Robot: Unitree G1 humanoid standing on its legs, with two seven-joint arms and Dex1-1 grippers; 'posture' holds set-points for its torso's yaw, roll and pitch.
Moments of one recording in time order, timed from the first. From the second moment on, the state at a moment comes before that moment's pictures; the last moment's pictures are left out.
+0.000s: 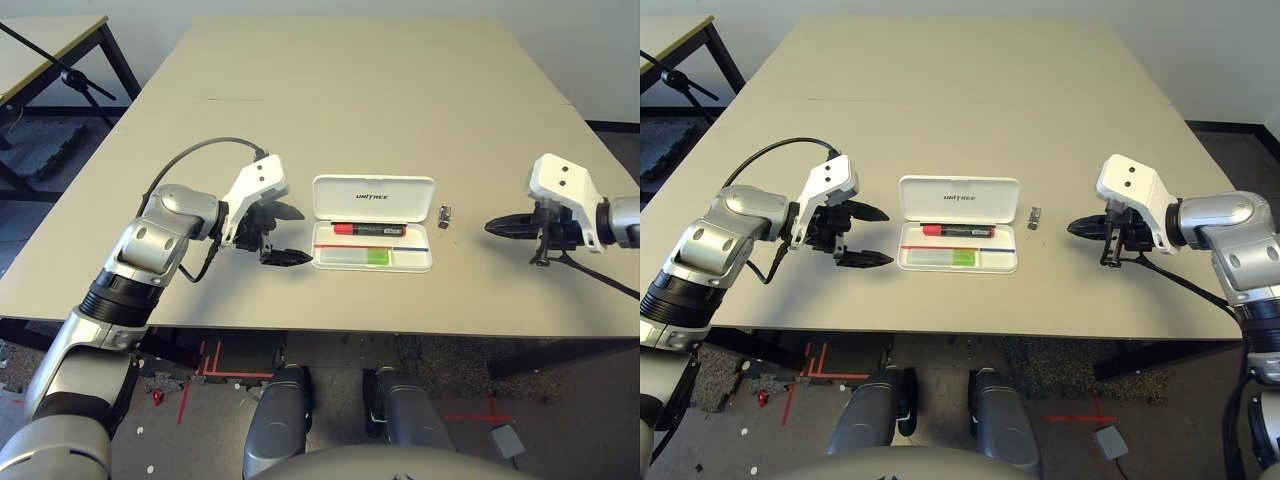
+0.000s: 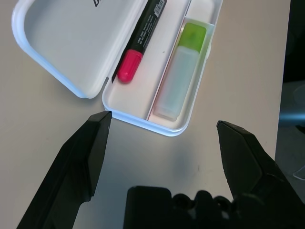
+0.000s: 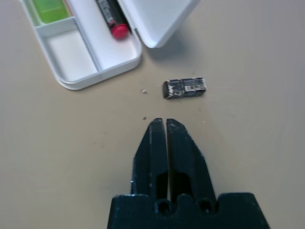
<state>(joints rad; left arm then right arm) -0.61 0.70 -0.25 0.01 -0.18 0.55 -1.24 -0.45 -0.96 0.06 0.16 0.18 0.34 1.15</state>
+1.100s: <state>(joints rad) -0.62 0.68 -0.26 0.02 -0.18 0.56 -1.22 -0.62 -0.33 -0.19 0.04 0.19 1.31 0.21</state>
